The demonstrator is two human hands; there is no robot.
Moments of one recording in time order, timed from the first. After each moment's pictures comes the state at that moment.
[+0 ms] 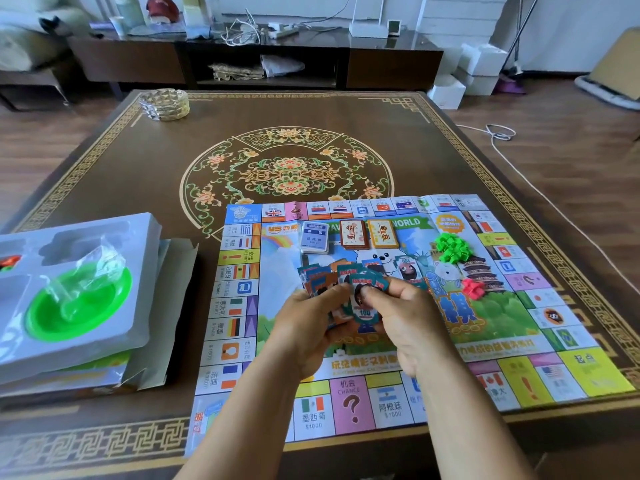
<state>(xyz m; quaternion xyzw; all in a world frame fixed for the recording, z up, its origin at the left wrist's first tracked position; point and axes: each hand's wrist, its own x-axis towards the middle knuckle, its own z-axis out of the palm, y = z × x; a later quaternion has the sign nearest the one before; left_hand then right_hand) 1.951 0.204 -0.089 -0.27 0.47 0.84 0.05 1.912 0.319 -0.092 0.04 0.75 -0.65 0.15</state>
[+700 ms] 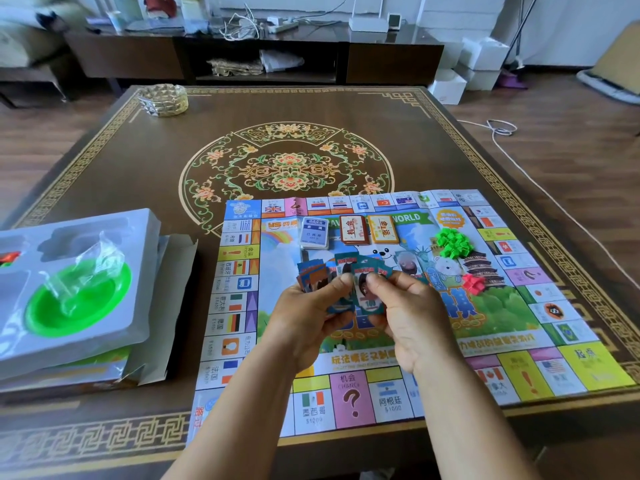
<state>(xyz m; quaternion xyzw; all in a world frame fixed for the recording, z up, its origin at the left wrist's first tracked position) 1.952 0.200 -0.087 -0.25 0.48 0.84 0.04 1.915 0.317 -0.087 0.09 0.68 -0.72 0.14</state>
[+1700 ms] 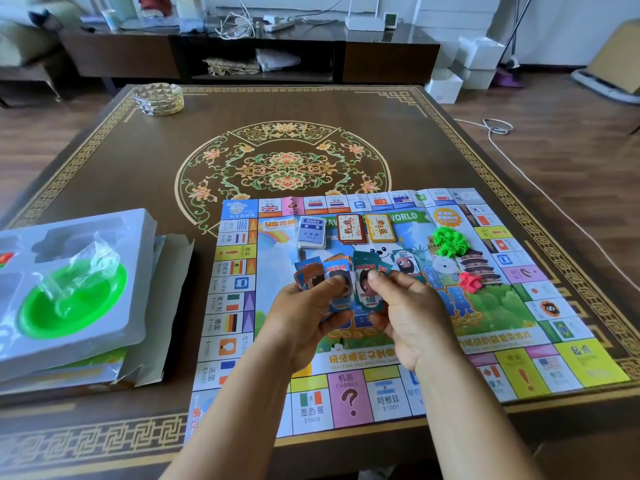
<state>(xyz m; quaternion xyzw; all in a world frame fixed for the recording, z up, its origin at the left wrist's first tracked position) 1.953 0.199 -0.086 -0.25 0.47 0.85 0.03 1.912 0.319 -0.085 0.10 0.67 -0.72 0.15</state>
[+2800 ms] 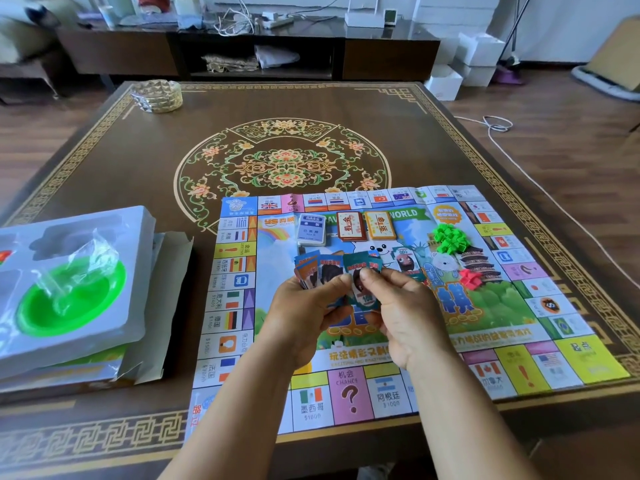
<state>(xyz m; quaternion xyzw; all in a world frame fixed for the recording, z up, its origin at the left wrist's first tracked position) 1.951 0.201 -0.087 -0.24 0.49 0.84 0.02 1.915 0.314 -0.090 0.11 0.68 -0.72 0.13</state>
